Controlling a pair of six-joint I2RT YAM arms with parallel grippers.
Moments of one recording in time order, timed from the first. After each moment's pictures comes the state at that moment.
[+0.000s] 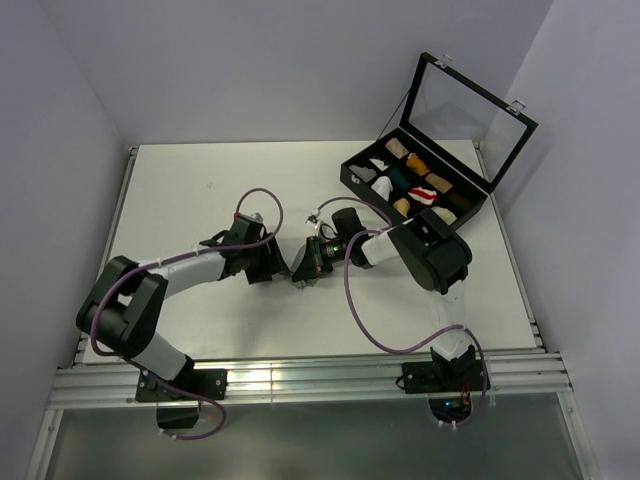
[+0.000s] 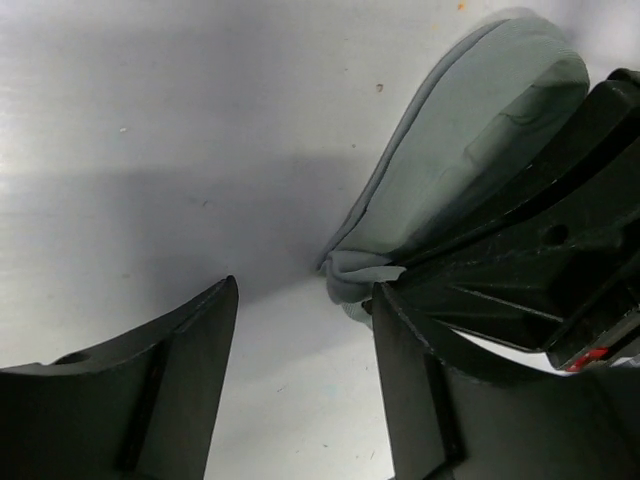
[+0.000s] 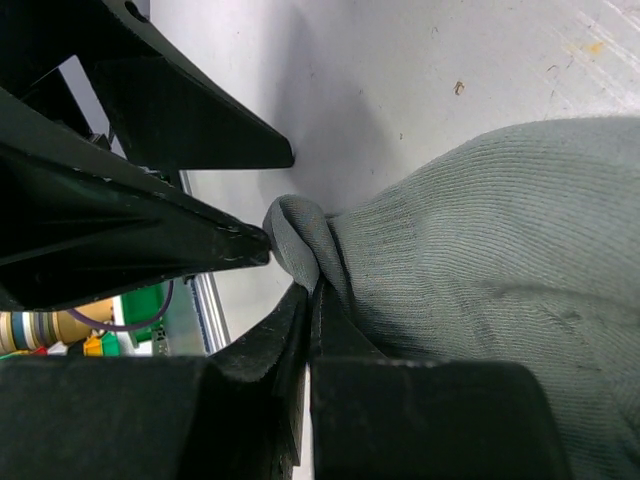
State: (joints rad) left arm -0.52 1.54 0.76 -0.17 0.13 -0.80; right arm 0.56 2.08 0.95 0.42 -0.92 0.63
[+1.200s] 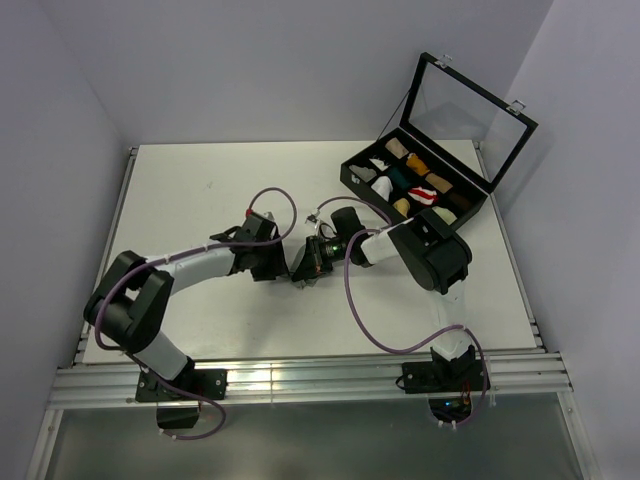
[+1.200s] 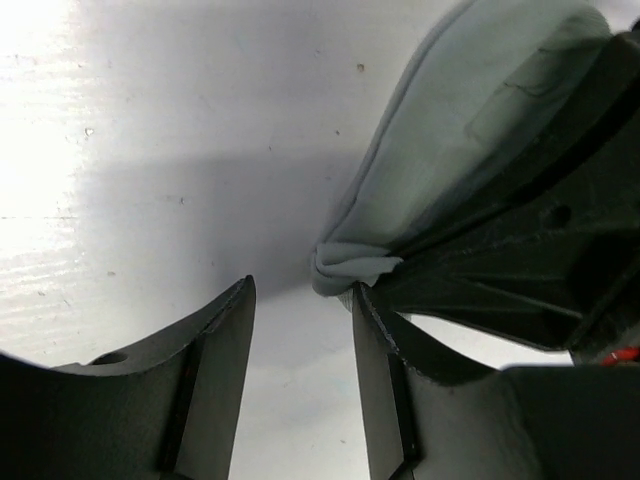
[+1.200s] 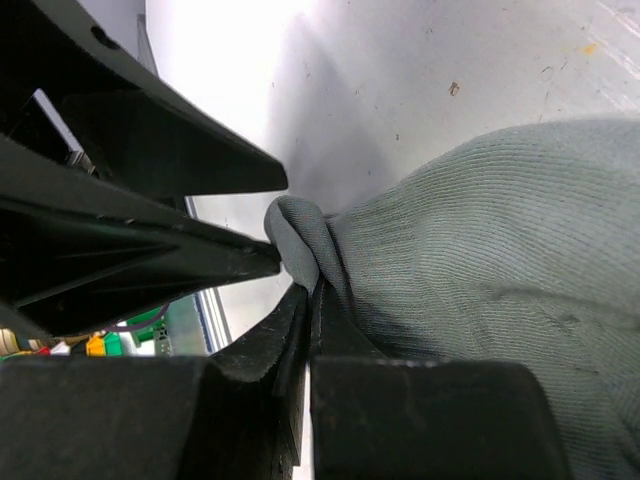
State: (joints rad) left arm -0.59 1.59 0.85 -0.28 0.07 -0.72; right arm 0.56 2.08 0.97 0.38 -0.92 0.62
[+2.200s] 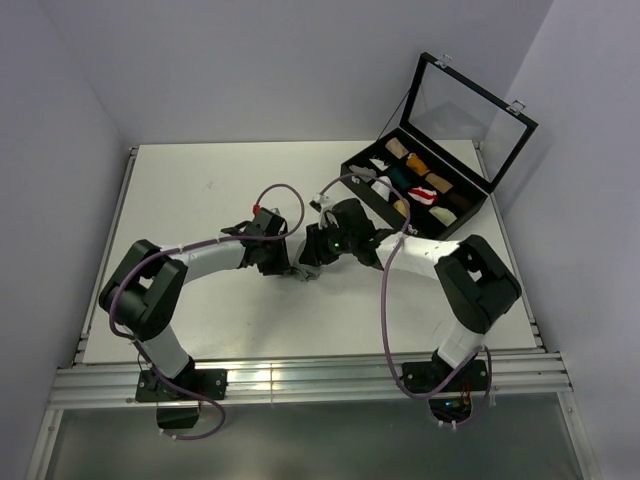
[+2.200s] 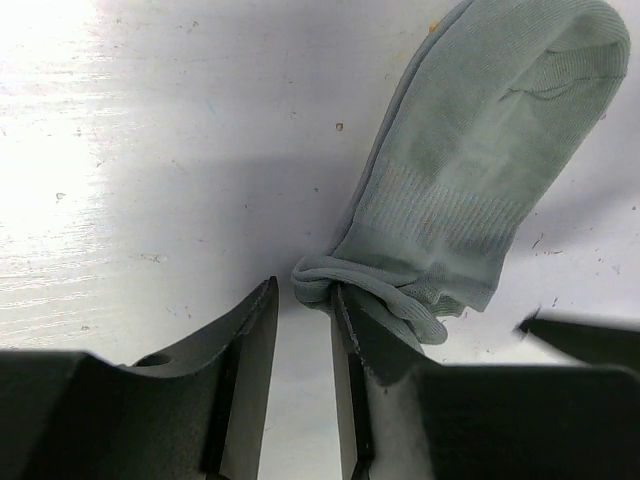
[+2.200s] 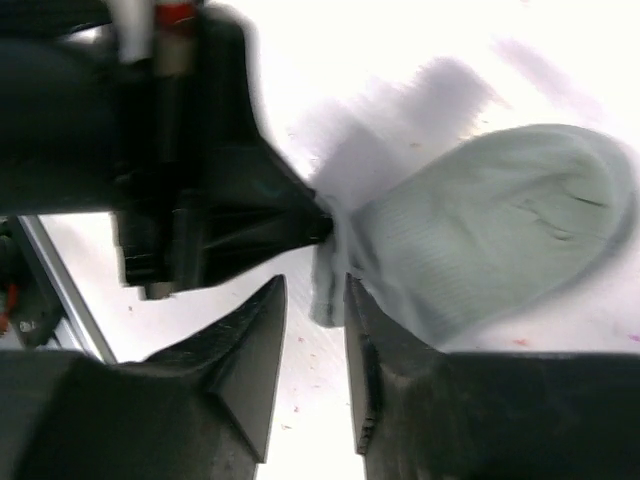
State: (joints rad) left arm -0.61 1.70 0.95 -0.28 0.01 -0.73; right arm 0.64 1.69 0.92 0.12 -0.43 0.35
